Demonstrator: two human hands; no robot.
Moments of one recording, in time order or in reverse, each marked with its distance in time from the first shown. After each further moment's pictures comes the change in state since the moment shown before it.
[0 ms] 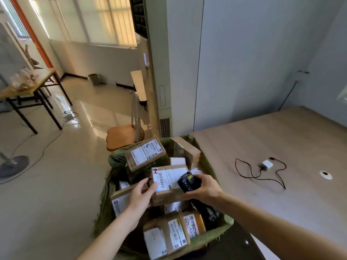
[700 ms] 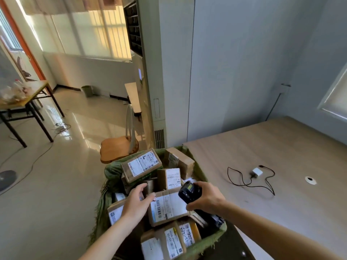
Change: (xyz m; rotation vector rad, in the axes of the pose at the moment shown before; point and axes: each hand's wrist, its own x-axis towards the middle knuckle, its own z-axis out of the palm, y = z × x) left_hand -0.005 0.017 -0.009 0.345 0.018 0.177; right_hand -0.020 -0.003 -0.017 -0.179 0.055 -0.010
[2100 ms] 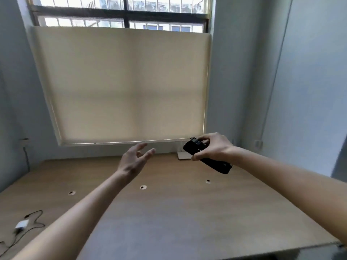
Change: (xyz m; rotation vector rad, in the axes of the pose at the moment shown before) left_hand -0.636 0.285 0.288 0.045 -1.036 1.144; right_hand -0.896 0.132 -0.166 0.041 1.198 0.771
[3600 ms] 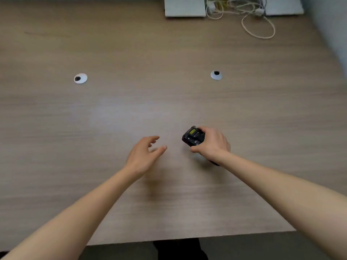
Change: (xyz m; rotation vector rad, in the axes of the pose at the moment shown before) left_hand 0.131 -0.403 0.509 0.143 -0.412 -0.587; right_hand 0.255 0.508 0.401 -0.119 -0.413 0.507
